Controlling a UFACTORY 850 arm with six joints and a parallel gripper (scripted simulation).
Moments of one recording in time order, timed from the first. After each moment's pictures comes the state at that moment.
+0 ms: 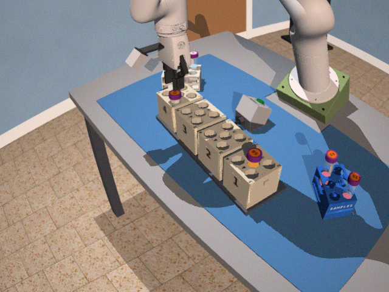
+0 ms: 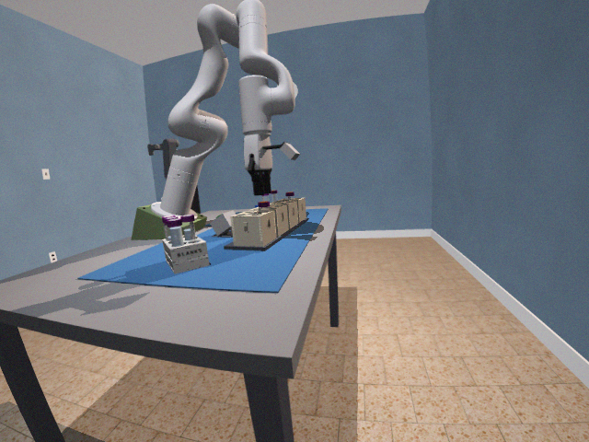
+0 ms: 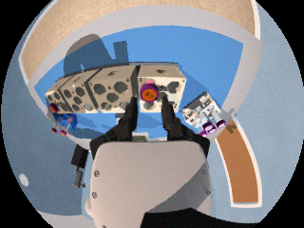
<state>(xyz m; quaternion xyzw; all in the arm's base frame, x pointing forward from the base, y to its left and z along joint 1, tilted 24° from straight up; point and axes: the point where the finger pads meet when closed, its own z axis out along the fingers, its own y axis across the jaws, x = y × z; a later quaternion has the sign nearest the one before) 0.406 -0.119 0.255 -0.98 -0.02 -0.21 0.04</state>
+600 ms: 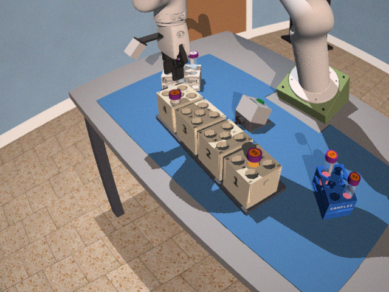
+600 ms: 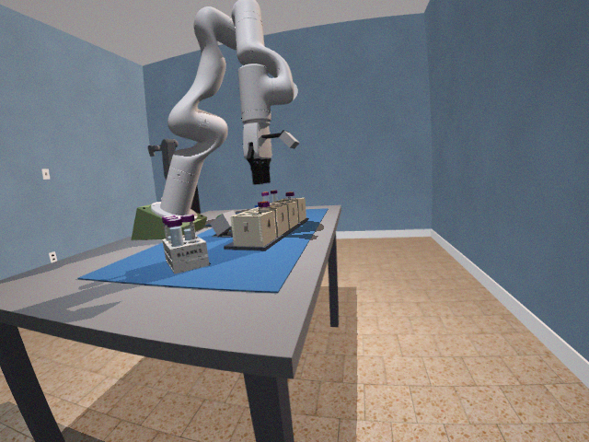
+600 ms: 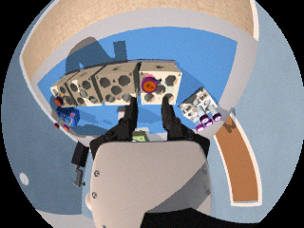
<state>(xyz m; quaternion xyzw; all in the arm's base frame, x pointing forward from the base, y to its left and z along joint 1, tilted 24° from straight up) 0.393 -0.122 0.284 -0.98 -0.02 -0.20 0.04</state>
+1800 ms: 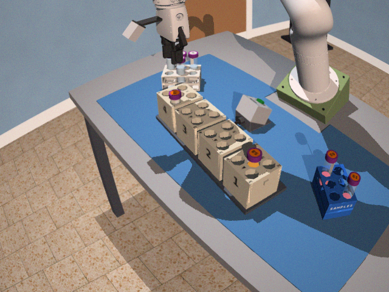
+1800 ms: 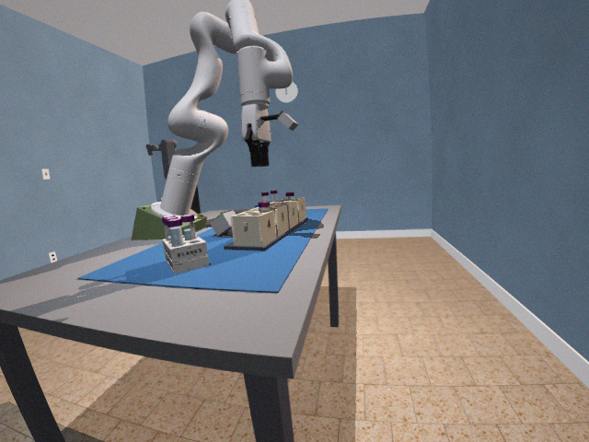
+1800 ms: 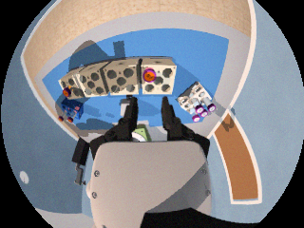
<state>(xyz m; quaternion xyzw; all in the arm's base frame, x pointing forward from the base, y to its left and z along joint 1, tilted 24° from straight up) 0.373 -0.126 0.330 -0.98 -0.02 -0.20 0.04</state>
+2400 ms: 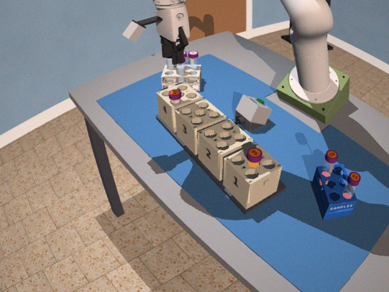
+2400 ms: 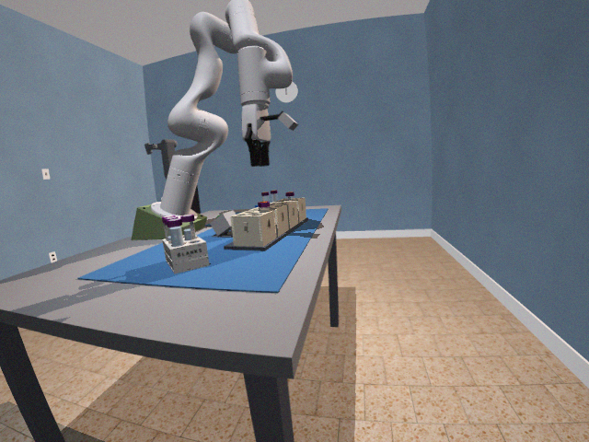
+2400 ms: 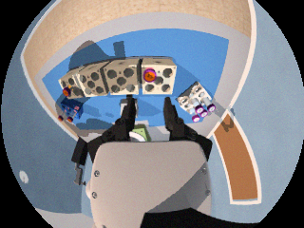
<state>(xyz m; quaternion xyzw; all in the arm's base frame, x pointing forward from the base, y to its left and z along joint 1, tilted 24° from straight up) 0.373 -0.126 0.331 -0.98 -0.02 -0.20 0.04</state>
